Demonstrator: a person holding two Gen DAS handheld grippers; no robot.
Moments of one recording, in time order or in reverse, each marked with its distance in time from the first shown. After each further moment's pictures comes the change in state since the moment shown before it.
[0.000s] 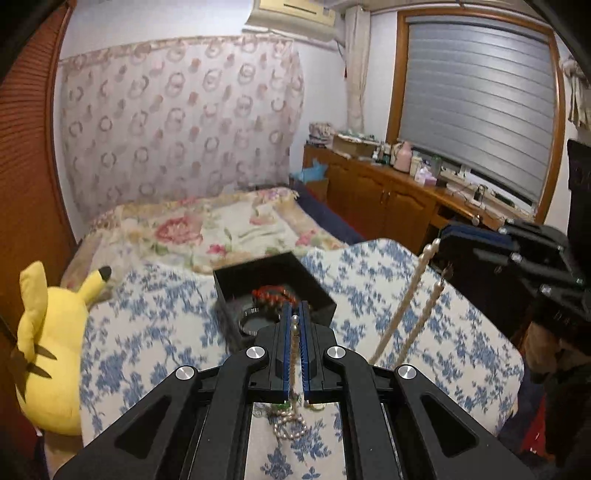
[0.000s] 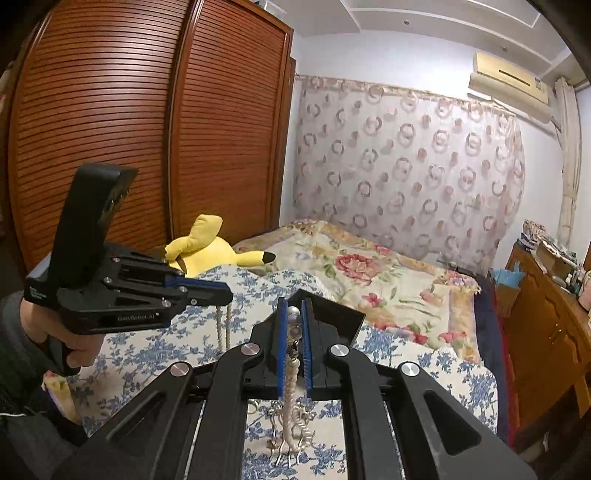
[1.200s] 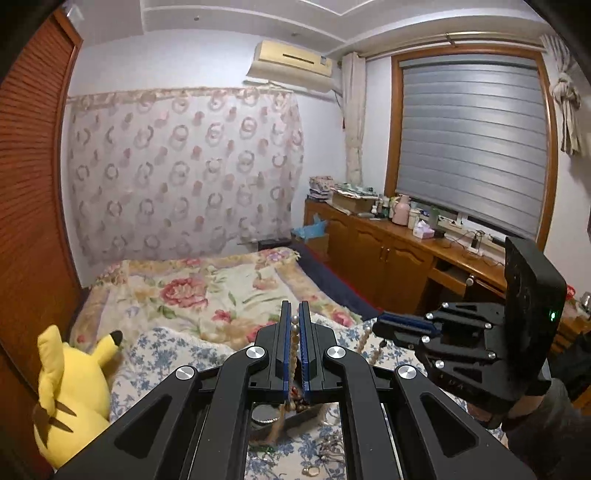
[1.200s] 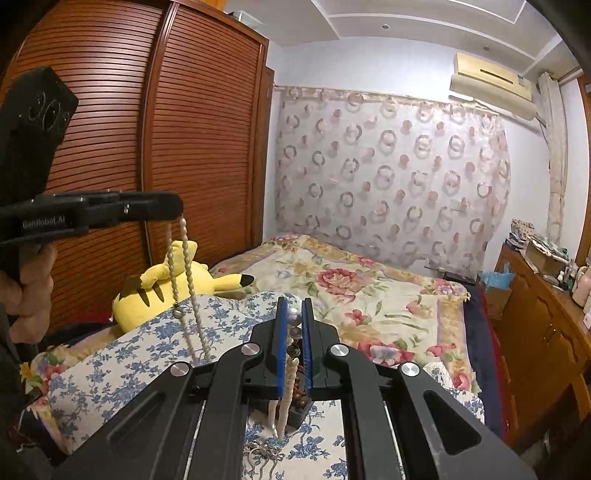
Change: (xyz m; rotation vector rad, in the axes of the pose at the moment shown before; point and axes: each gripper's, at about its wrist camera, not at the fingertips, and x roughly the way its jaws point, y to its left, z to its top) left arm -0.046 -0.003 0.092 0.014 -0.192 0.013; right arm 0.025 -0.045 0.046 0.049 -0.035 -0.051
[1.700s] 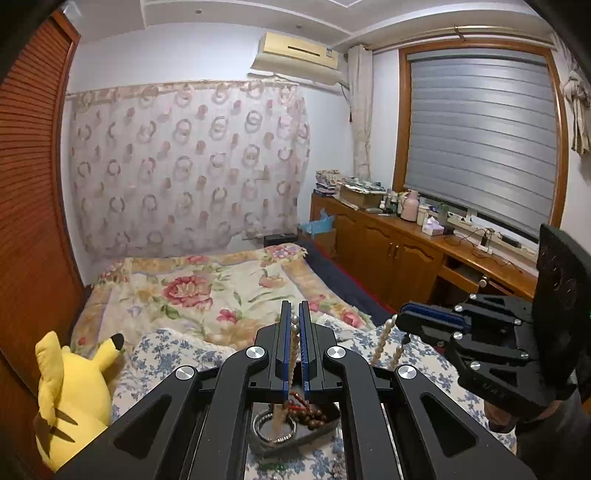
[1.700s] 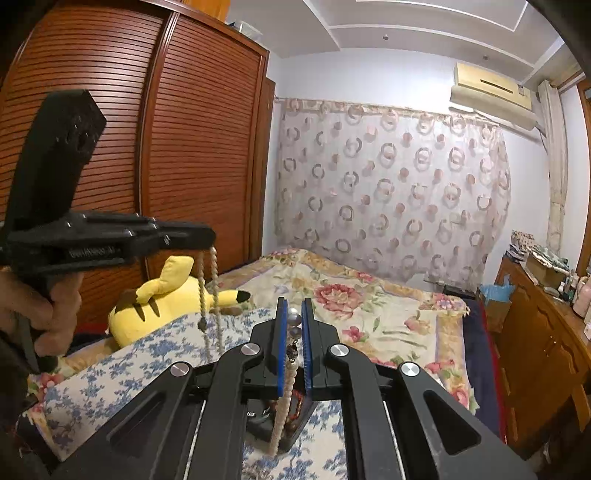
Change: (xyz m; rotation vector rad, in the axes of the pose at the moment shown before) left arm 0.046 0.016 0.016 -0.003 0.031 0.023; right arm 0.014 -0.013 0.022 -0.015 -0.054 0.000
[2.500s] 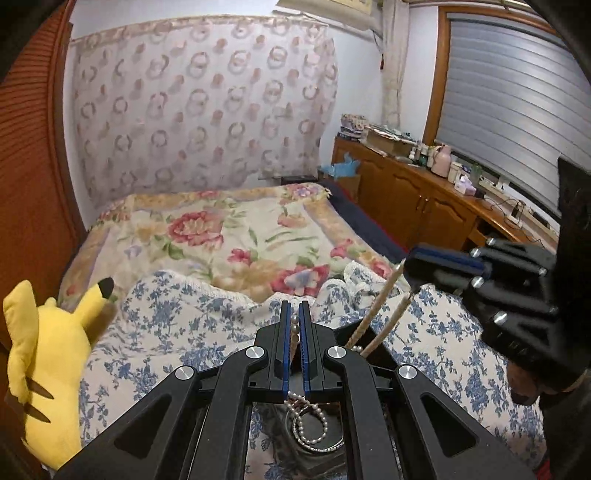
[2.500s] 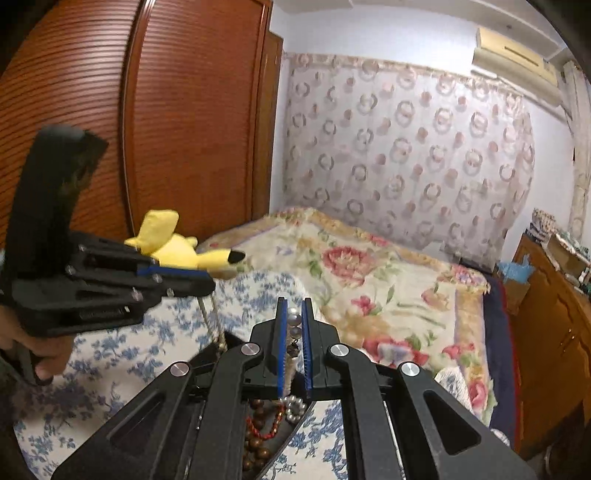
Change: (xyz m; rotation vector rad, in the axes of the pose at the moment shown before) left arm 0.127 0.060 -0.067 -0.077 0.224 0.036; right arm 0.140 -0.025 -0.041 -0.009 0.179 0.053
